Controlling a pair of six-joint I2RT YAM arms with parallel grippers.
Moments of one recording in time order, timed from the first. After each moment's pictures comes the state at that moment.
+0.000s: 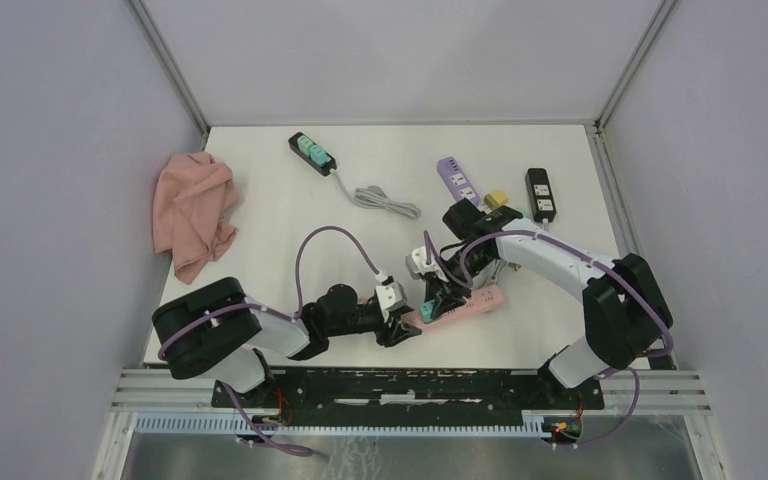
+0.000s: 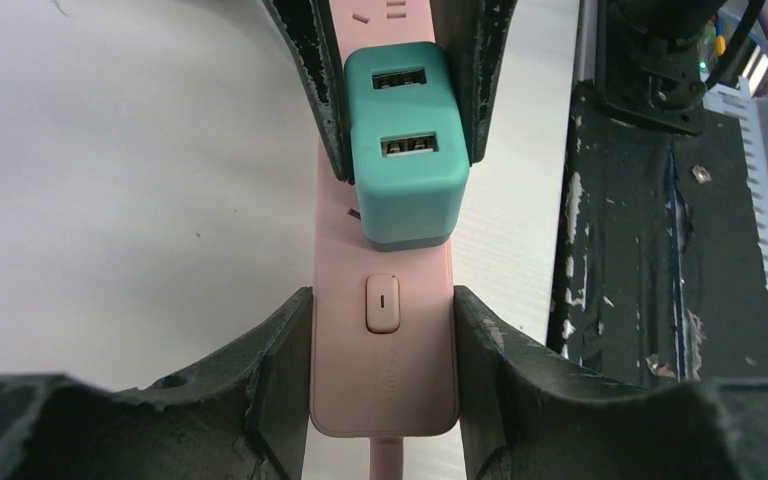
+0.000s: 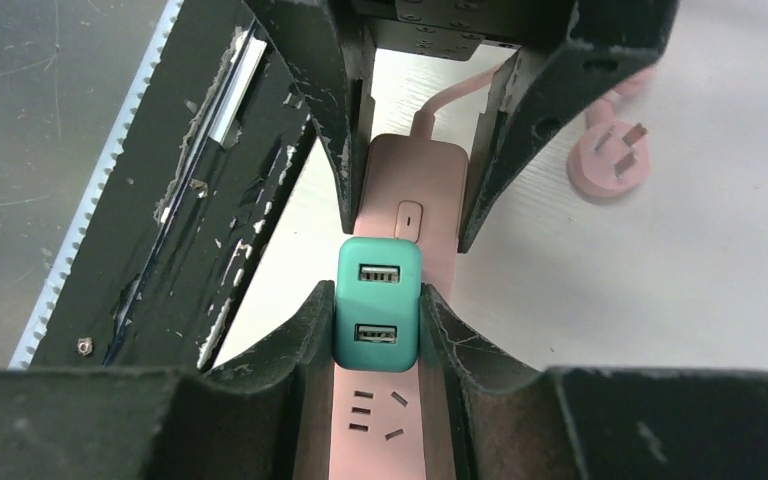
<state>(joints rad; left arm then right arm) -1.00 1.50 0.25 1.01 0.32 -0.03 0.60 1.54 1.06 -0.97 -0.97 -1.24</state>
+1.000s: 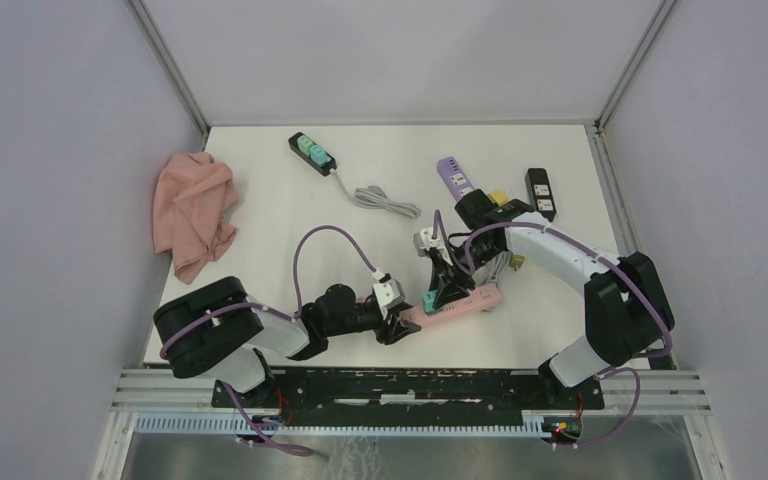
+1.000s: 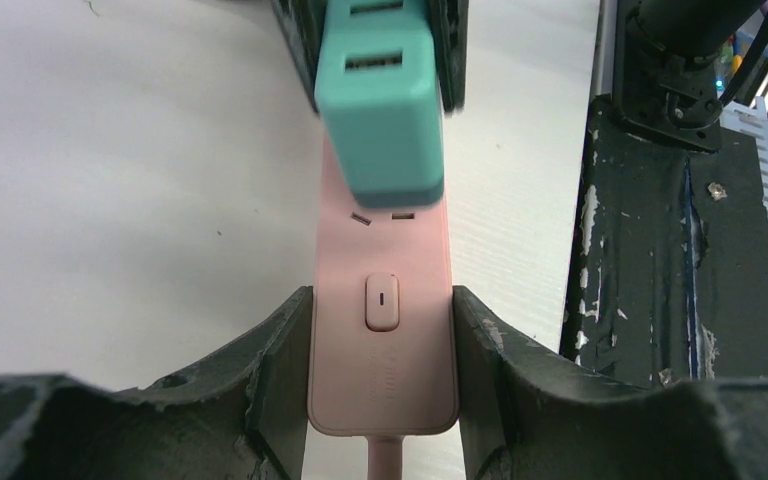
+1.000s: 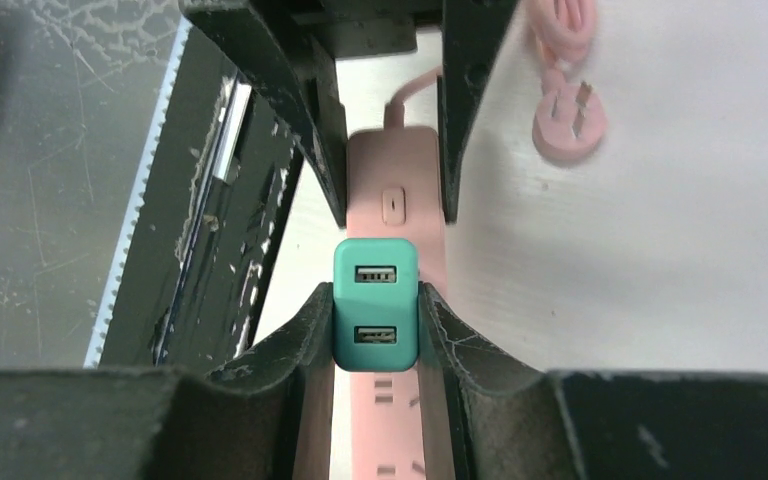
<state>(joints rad) -1.00 1.51 0.24 1.04 0.31 -0.06 0.54 1.55 1.07 -0.93 -1.00 -1.06</state>
